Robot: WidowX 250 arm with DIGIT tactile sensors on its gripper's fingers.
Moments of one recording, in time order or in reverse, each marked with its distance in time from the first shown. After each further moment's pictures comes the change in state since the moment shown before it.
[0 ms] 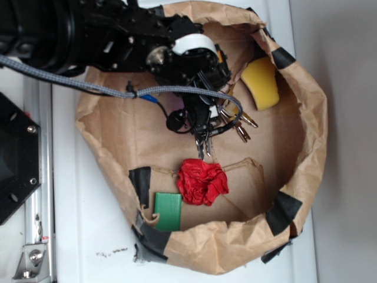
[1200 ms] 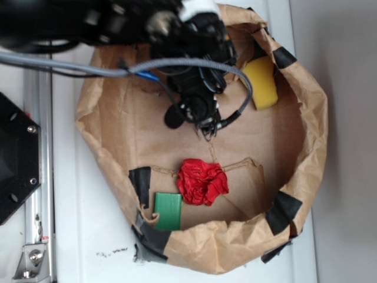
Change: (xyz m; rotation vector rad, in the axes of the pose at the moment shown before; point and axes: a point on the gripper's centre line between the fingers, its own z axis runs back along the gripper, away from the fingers) arm 0.012 -0.025 0.076 -0.091 0.076 0.148
